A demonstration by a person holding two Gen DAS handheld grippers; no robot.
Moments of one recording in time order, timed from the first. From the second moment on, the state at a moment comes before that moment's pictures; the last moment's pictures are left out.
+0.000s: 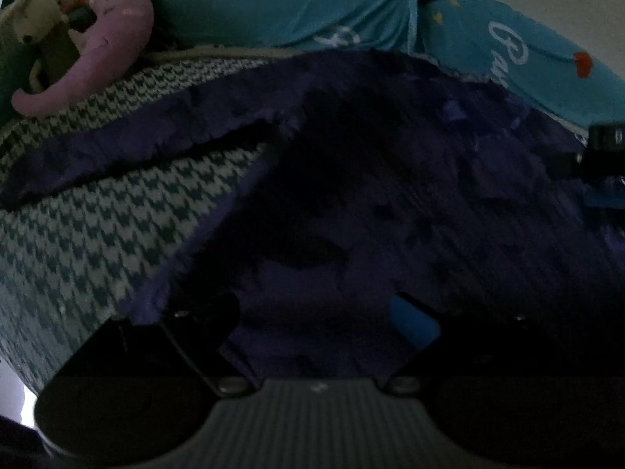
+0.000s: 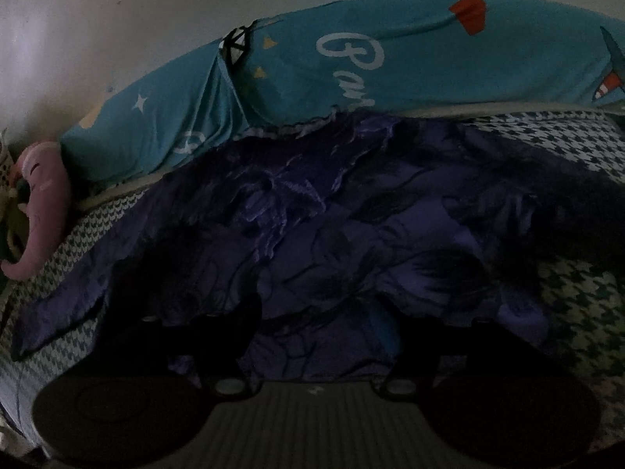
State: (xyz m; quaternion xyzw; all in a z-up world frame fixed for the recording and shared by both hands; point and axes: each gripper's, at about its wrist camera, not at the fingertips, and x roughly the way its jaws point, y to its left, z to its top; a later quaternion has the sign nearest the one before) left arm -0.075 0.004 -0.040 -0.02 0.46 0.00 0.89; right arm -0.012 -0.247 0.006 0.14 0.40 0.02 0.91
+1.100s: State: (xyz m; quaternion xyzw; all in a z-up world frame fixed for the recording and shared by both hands) left arm -0.104 -0.018 -0.036 -0.02 0.49 0.02 0.87; right arm -0.023 -0.273 0.019 0.16 0.39 0.03 0.91
